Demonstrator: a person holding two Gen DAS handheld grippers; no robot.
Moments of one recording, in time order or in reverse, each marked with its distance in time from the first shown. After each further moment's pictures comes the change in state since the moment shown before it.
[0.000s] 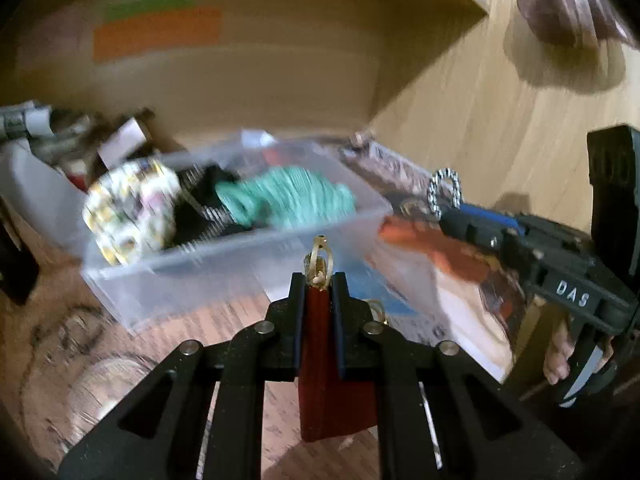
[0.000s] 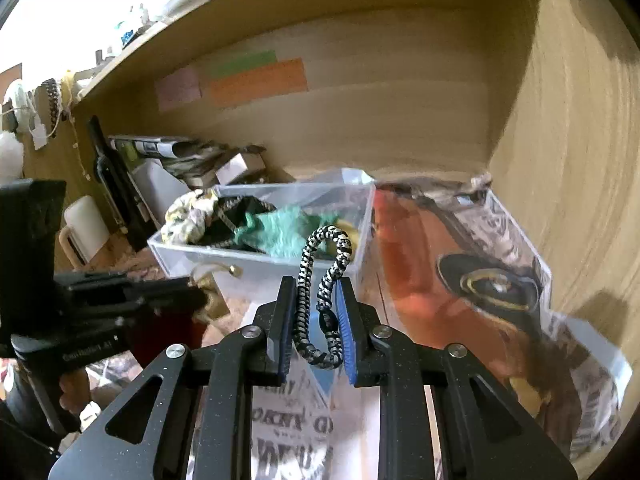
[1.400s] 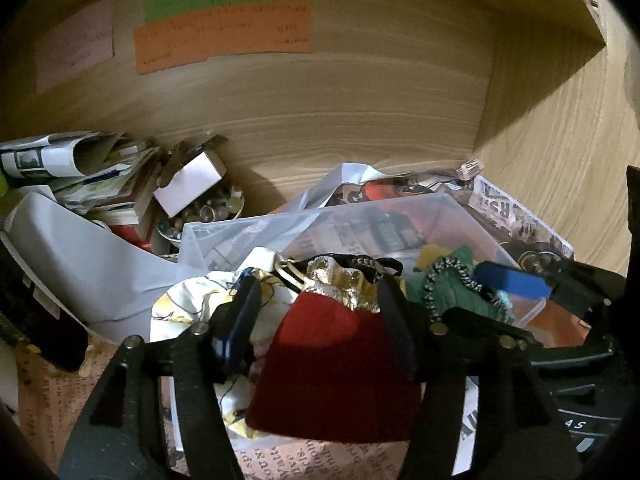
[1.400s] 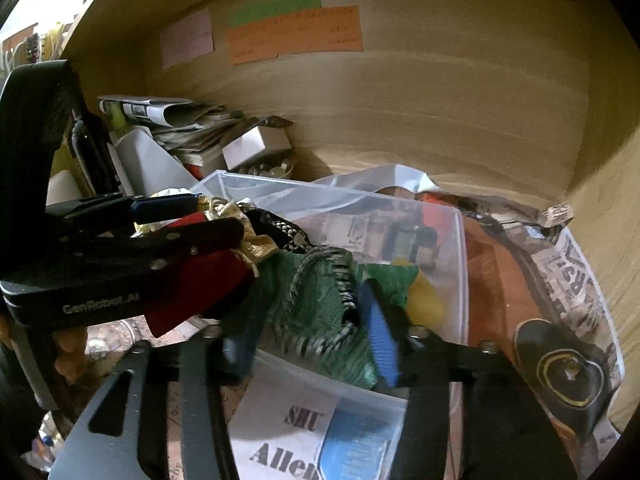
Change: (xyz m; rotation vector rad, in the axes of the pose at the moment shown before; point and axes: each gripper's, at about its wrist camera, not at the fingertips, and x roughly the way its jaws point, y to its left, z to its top) left arm 0.065 0.076 0.059 -0.035 0.007 0.230; right arm 0.110 0.030 0.036 -0.118 0.105 0.055
